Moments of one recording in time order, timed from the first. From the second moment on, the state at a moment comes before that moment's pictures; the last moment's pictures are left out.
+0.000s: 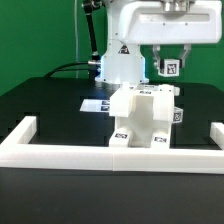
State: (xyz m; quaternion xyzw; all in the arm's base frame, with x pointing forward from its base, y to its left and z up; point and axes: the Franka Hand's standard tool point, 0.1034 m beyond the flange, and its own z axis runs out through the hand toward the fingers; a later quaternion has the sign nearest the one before) arm 0.495 0.054 0.138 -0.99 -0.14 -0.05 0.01
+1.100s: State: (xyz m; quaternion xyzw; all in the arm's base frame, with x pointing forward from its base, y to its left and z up) arm 0.535 0.022 0.146 -0.96 -0.28 -0.05 -0.02
